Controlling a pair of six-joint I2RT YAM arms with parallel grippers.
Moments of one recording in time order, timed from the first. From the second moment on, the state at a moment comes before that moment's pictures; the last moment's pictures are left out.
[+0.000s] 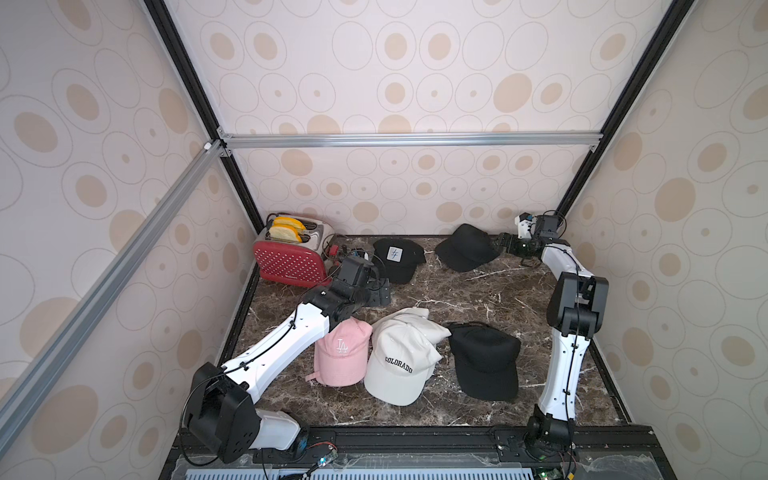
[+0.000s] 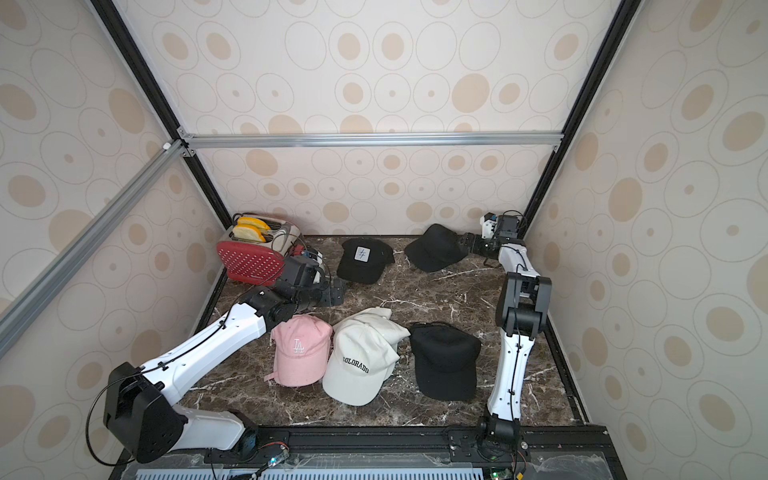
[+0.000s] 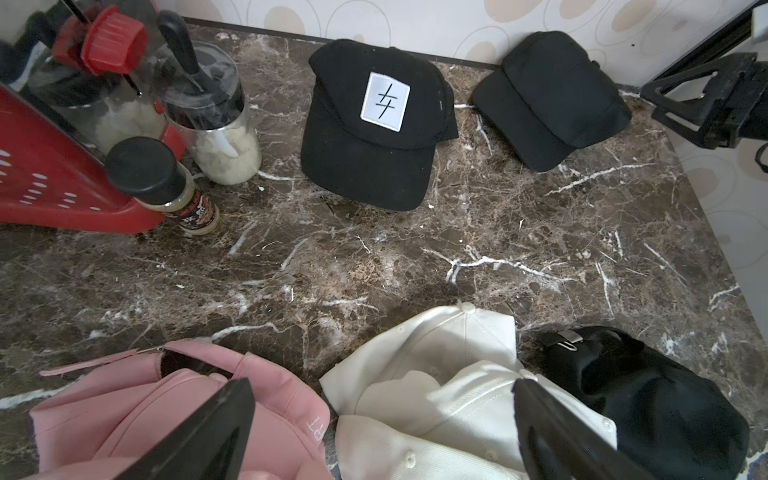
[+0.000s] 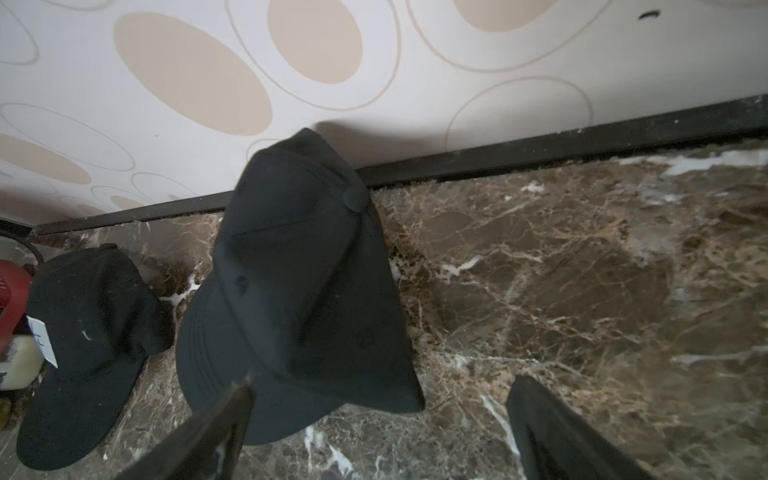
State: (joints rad) left arm -0.56 1.37 1.14 -0.53 -0.15 -0.47; right arm -0.10 2.38 2.02 -0.42 -0.51 0.07
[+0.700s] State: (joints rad) left arm -0.56 1.52 1.11 -0.38 -0.10 -0.48; right arm -0.09 2.53 2.08 -0.25 -0.84 0.30
